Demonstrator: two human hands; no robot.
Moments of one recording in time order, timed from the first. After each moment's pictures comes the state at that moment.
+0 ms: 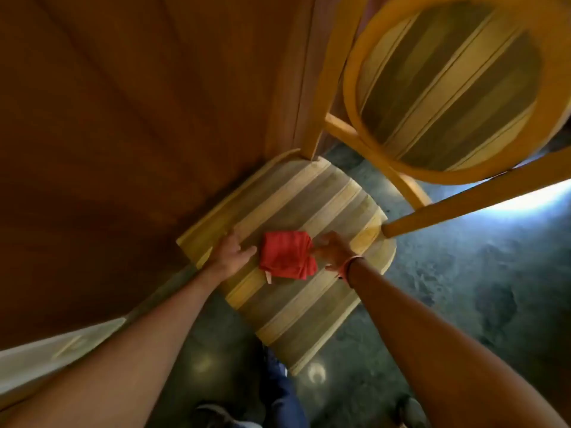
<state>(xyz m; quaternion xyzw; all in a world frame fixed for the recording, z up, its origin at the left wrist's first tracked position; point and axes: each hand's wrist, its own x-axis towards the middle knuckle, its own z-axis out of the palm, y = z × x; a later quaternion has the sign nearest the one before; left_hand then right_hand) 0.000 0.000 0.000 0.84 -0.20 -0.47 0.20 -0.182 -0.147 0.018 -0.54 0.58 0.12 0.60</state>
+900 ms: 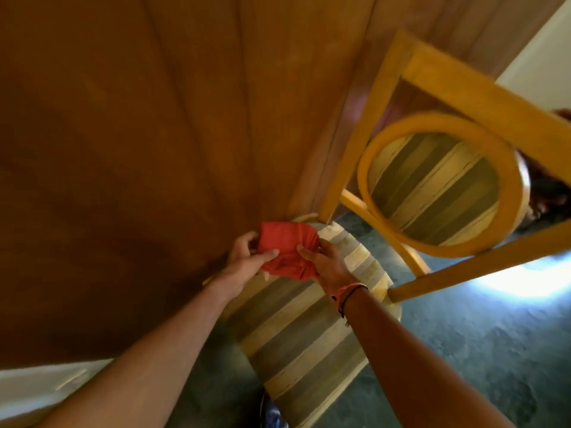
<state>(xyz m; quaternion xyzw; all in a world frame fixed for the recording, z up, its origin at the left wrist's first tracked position) 0.029 -0.021 0.129 0.75 -0.12 -0.42 0.50 -0.107 -0.139 0.145 -0.50 0.48 -0.09 0.72</state>
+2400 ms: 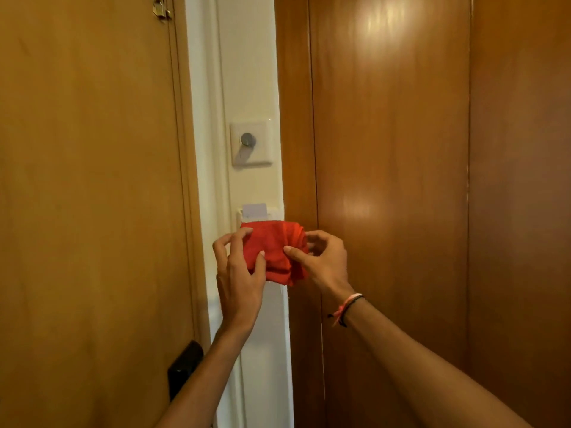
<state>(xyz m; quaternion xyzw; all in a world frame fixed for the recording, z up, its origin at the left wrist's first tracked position) 0.140 0.521 0.685 0.71 -0.11 0.54 0.44 0.146 0.374 0.708 -0.72 -0.12 -0.31 0.61</state>
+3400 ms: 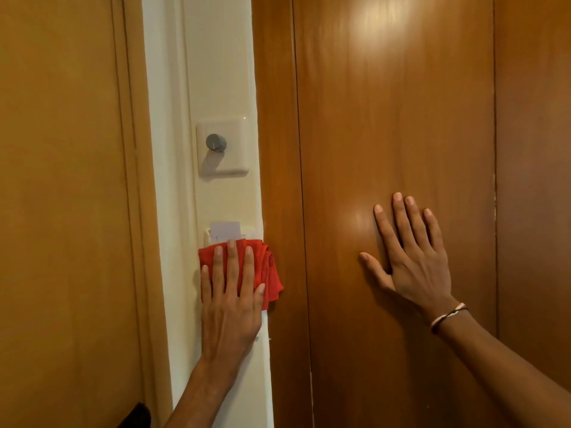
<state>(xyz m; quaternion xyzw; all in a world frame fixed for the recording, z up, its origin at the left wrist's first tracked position) 0.243 0.509 0.651 0.82 -0.07 0.57 -0.01 0.249 0.181 0.707 -0.74 -0.03 -0.65 -0.13</state>
